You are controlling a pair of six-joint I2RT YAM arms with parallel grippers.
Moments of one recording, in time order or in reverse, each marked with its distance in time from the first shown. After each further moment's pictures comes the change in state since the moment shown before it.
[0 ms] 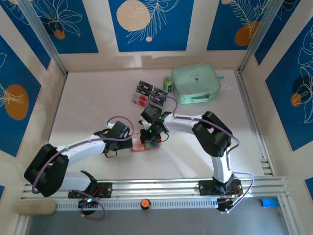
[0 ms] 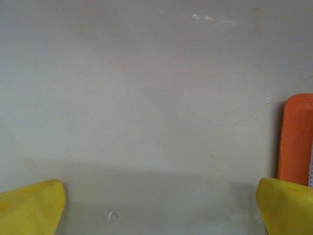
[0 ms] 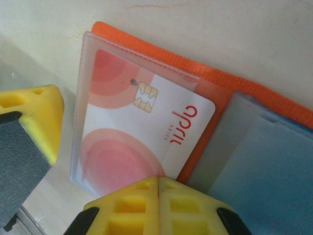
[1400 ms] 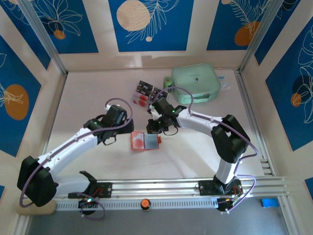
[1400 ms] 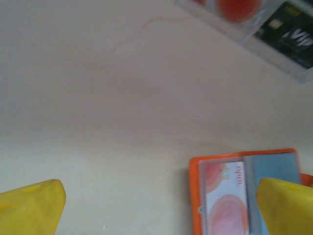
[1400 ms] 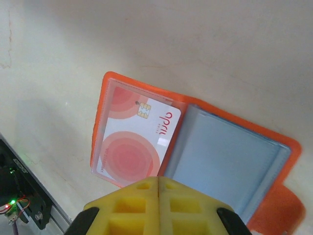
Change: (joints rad) left arm 0.006 -0.108 0.341 -0.222 -0.035 0.146; right arm -0.114 -0.212 -0.070 -0.008 0.006 0.007
